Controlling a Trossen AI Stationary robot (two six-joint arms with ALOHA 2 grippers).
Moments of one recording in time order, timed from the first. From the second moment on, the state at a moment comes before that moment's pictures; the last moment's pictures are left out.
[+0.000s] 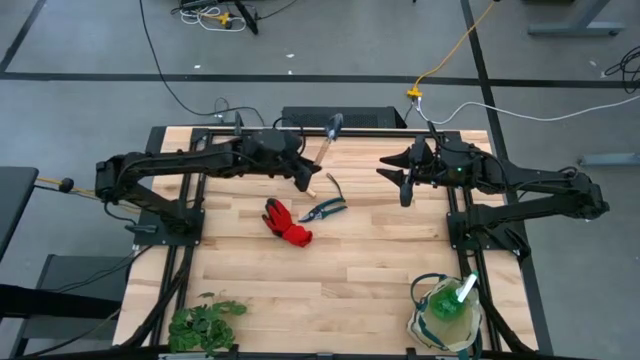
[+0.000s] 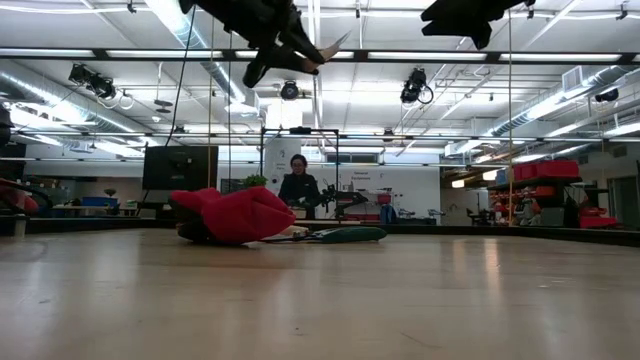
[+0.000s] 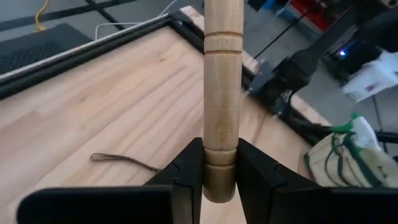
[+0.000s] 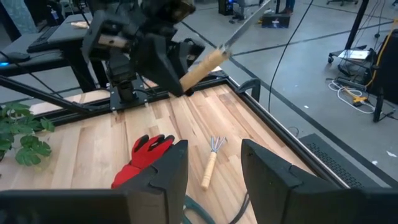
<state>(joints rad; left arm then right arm) 0.23 1.40 1.16 -0.20 -0.04 -0.56 -0.12 0.89 0.89 -0.29 0.17 0.12</state>
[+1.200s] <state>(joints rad) 0.22 1.41 1.16 -0.08 -0.01 -0.60 -0.12 0.89 0.89 -0.28 0.17 0.00</state>
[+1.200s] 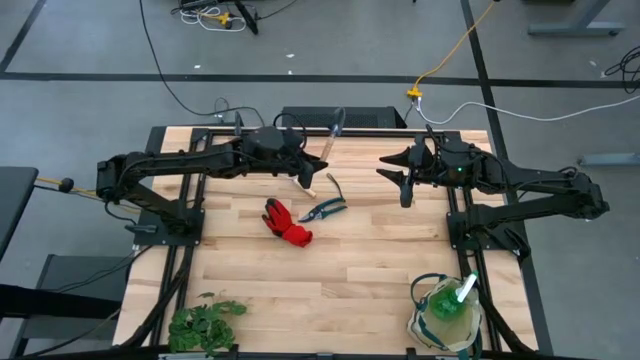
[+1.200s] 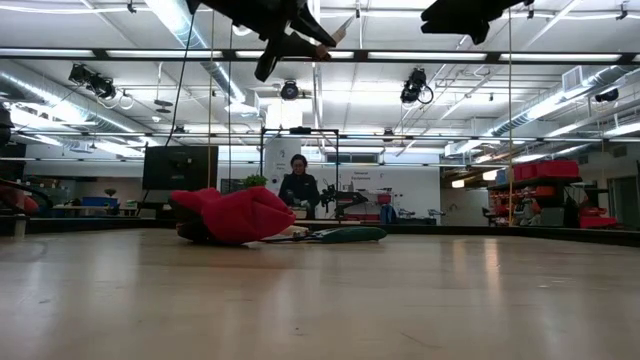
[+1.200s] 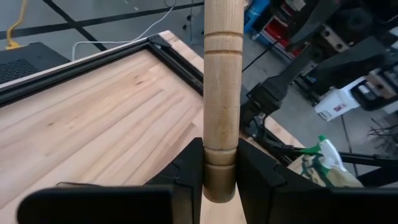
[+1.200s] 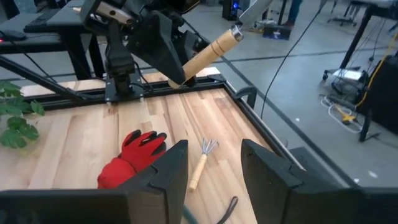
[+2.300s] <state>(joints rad) 0.22 1.41 1.16 -0.02 0.10 -0.83 -0.12 0.89 0.89 -0.16 0.18 -0.85</state>
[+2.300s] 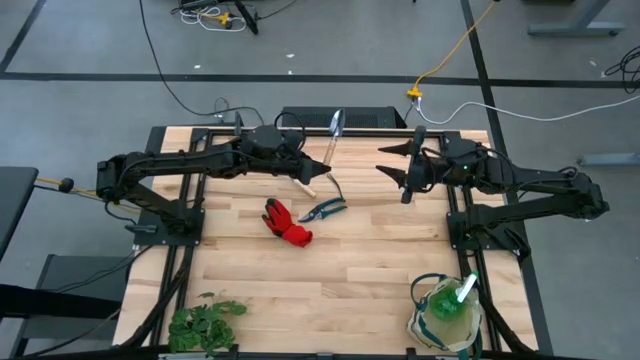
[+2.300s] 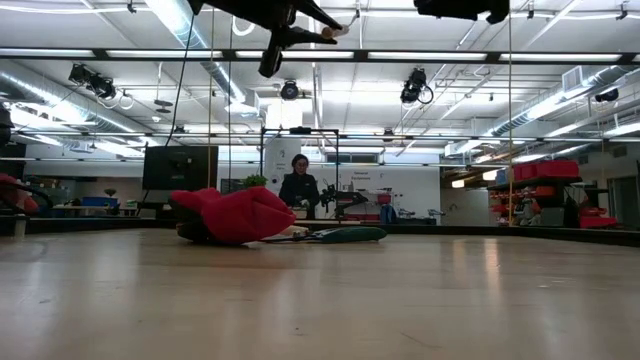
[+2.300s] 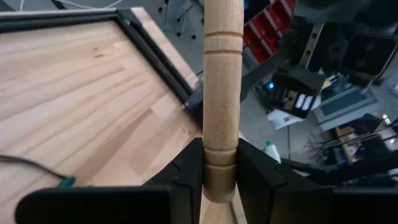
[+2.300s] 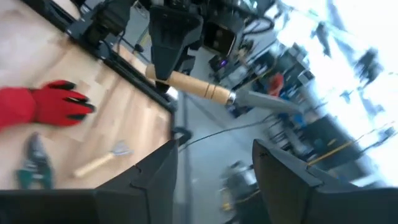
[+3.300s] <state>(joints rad) 0.21 1.48 1.16 0.17 0.20 -0.97 -0.12 1.09 0.89 0.14 0.19 -1.45</state>
